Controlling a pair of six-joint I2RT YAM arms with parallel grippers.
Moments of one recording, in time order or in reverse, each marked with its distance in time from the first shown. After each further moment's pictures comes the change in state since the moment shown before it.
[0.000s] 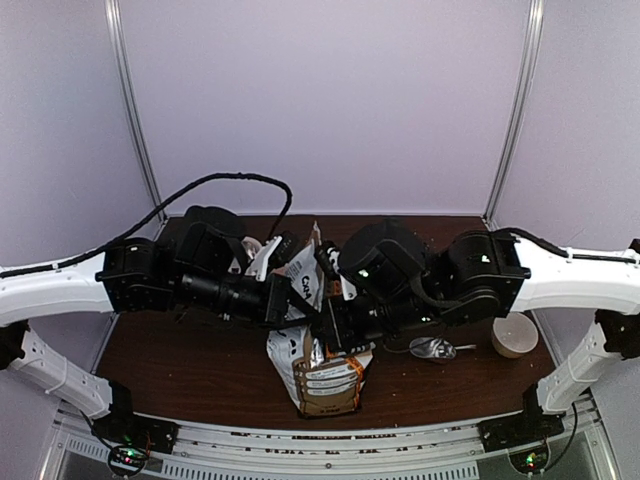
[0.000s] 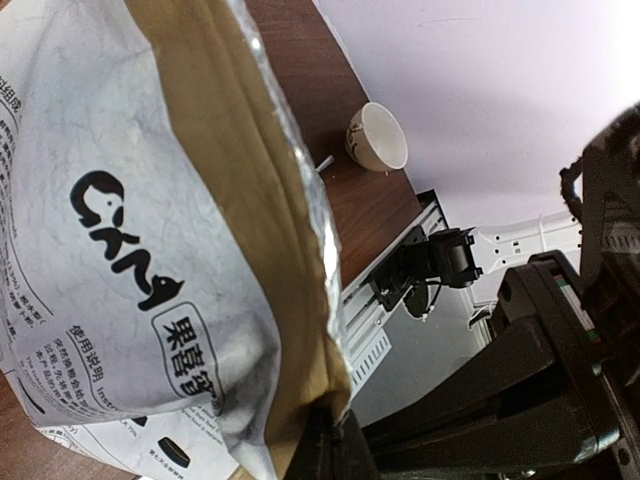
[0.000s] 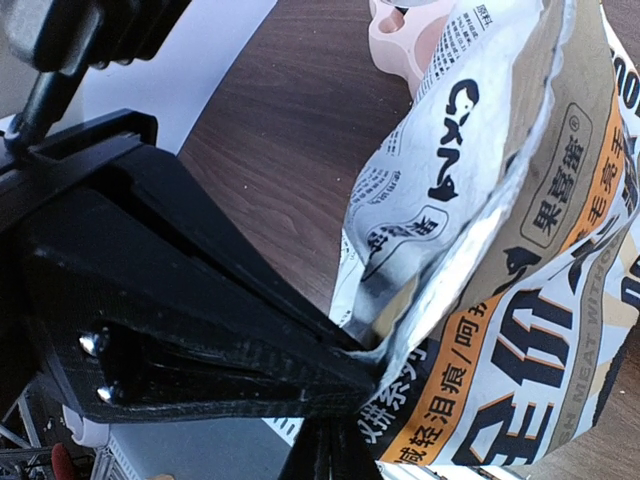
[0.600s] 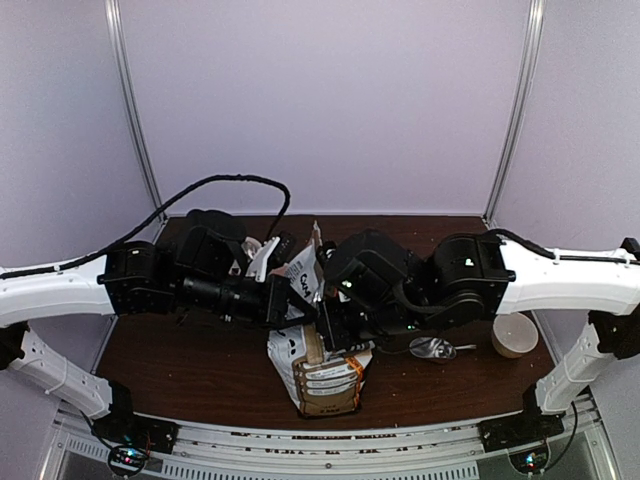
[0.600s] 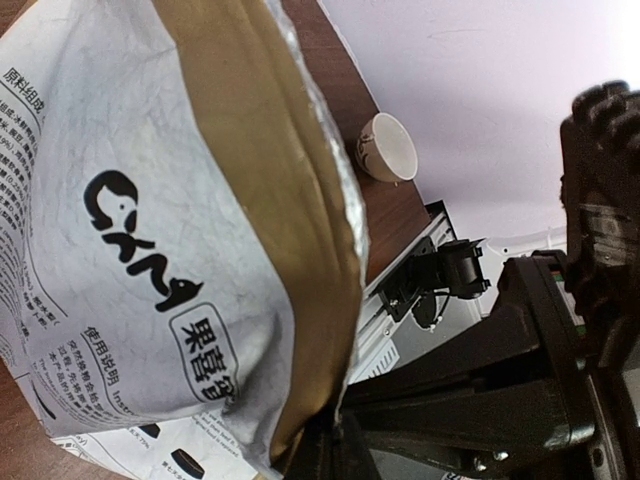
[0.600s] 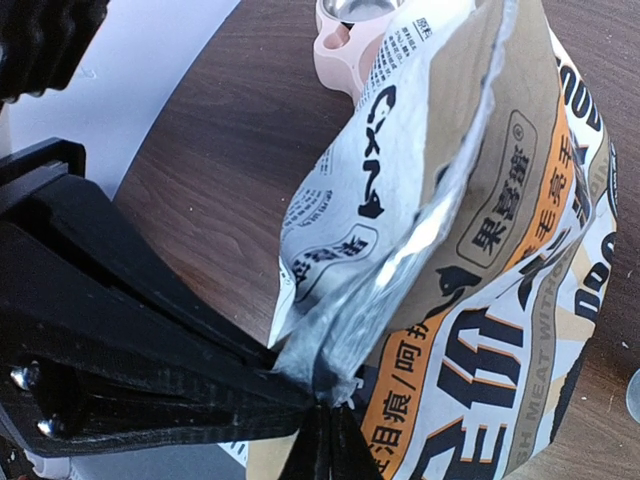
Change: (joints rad) left arm 0.001 -0.006 -0.024 0.023 -0.034 -0.006; right arm 0.007 0.053 0.035 -0.065 0.133 0.002
